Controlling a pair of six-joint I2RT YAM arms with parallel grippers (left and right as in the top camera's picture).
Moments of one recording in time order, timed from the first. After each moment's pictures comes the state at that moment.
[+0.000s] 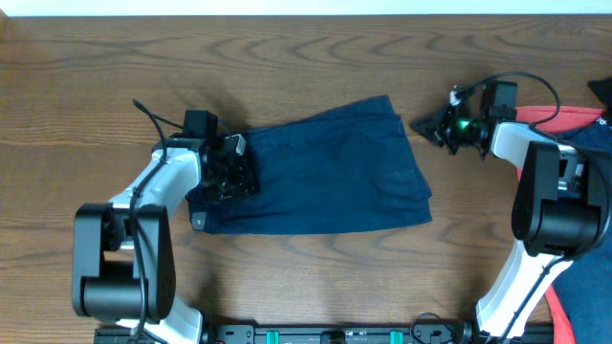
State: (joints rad) left arm -0.06 1.74 0.97 -0.68 0.42 -0.14; right arm -0.13 2.09 1.18 -0.19 -0.84 0.56
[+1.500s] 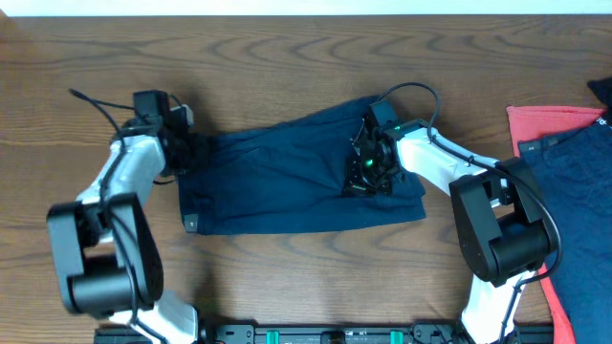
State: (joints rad) left arm 0.15 1.77 1.09 -0.58 0.24 -0.14; right arm 0.40 2.01 1.21 -0.69 -0.51 0.49
